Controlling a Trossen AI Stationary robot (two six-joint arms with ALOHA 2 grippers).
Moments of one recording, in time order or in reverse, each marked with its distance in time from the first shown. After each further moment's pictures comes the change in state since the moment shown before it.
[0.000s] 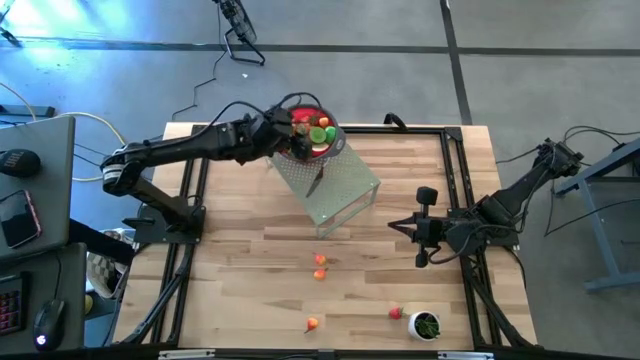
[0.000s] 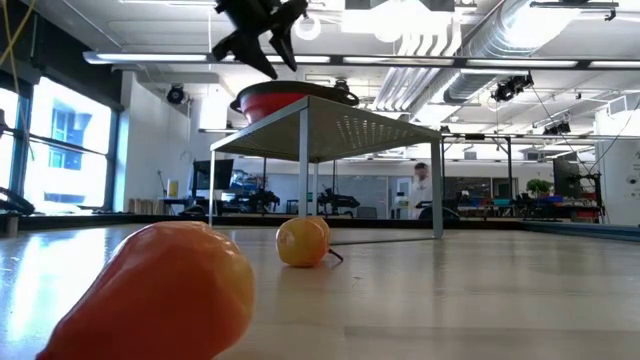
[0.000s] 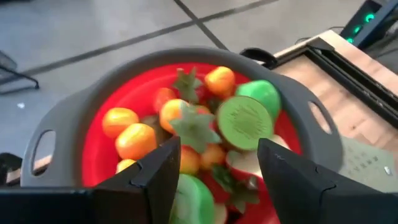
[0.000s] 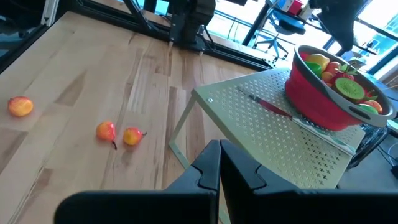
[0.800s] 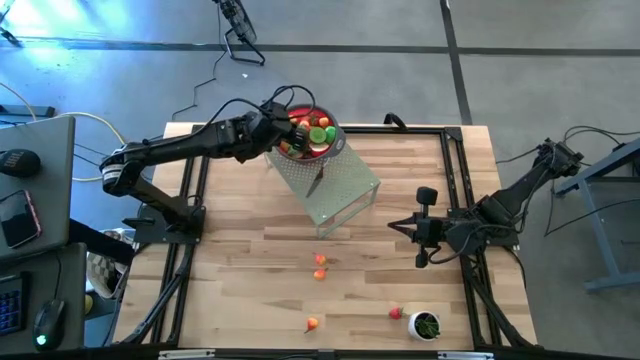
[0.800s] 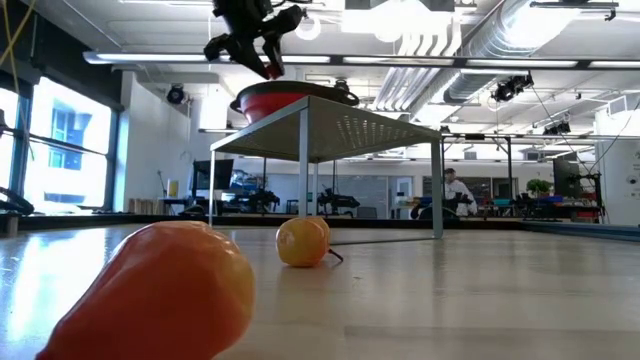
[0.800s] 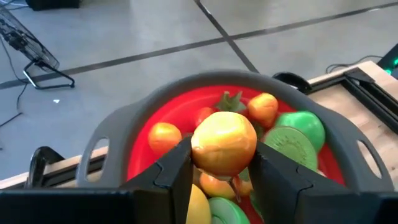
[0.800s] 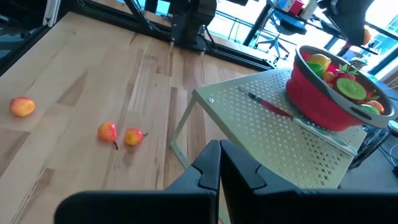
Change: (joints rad) left arm 0.028 -0.002 0.000 -0.009 -0.126 -0.065; right arm 0.000 0.000 0.000 0.005 -0.004 0.000
